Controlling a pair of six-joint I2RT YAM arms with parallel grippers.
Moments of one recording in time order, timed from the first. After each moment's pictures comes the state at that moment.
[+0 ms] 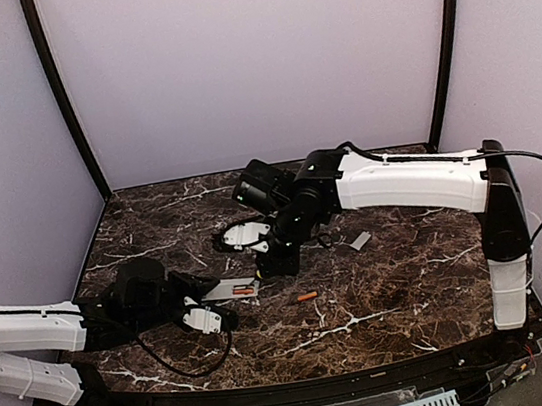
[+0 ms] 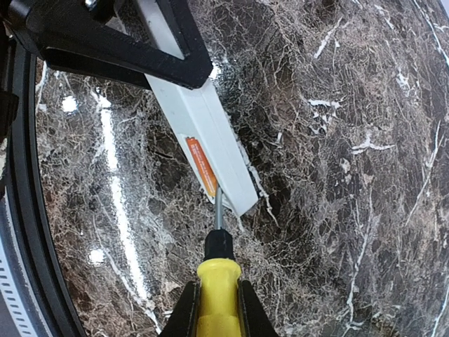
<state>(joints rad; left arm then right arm) -0.92 1.10 0.41 0.13 -0.11 1.38 1.11 1.99 1.83 -0.95 -0.04 -0.33</state>
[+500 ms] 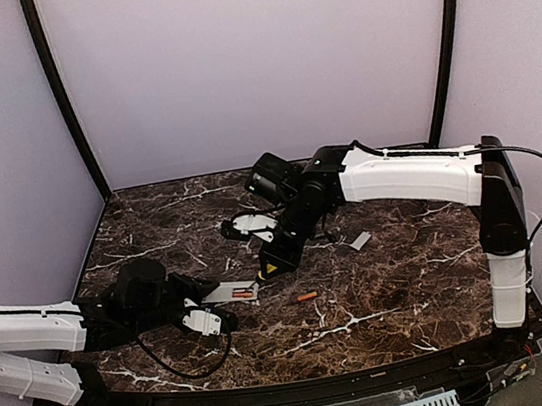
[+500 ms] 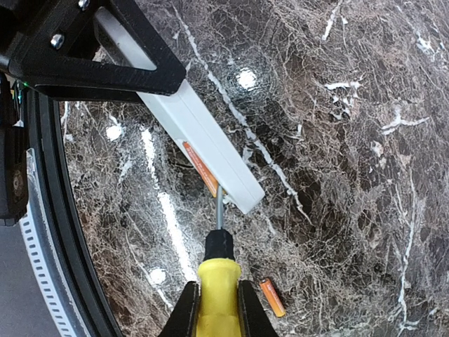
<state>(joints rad) -0.92 1.10 0.41 0.11 -0.11 1.38 1.03 1.99 1.78 -0.91 -0.25 -0.18</state>
